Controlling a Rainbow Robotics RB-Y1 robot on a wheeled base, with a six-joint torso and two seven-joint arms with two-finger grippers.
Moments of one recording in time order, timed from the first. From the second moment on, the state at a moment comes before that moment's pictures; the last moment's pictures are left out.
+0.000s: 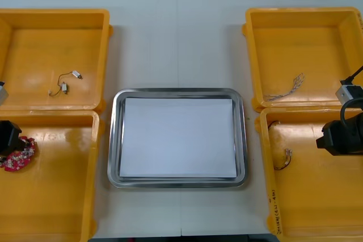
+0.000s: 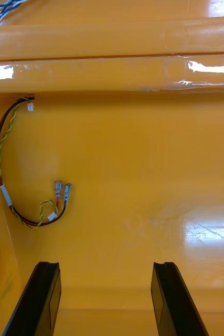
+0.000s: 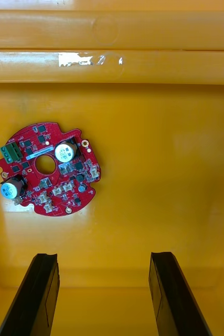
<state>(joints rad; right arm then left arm) -0.08 -0.73 -0.13 -2.25 -0.81 1.83 1.18 -0.08 0.79 0.26 -2.15 0.85 1.91 -1.28</state>
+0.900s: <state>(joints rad) -0.08 -0.73 -0.13 -2.25 -0.81 1.83 1.18 -0.08 0.79 0.26 -2.15 0.85 1.91 -1.28</state>
